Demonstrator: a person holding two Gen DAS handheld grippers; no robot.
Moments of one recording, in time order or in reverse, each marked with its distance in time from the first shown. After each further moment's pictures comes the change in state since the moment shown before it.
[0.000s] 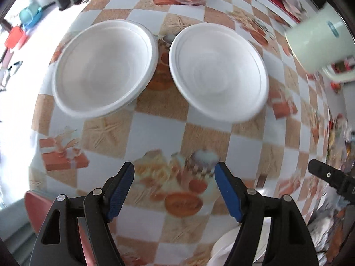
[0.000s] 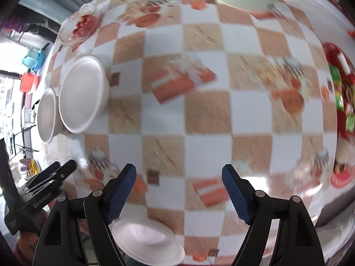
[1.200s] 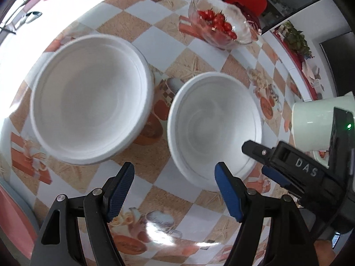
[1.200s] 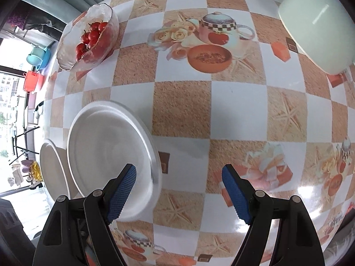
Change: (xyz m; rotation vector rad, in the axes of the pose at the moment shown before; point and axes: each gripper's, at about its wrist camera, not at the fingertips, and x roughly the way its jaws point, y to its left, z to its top) left arm 0.009 0.012 0.060 -0.353 -0.090 -0.150; right arm 0.063 0.083 0.115 -0.033 -0.024 0.024
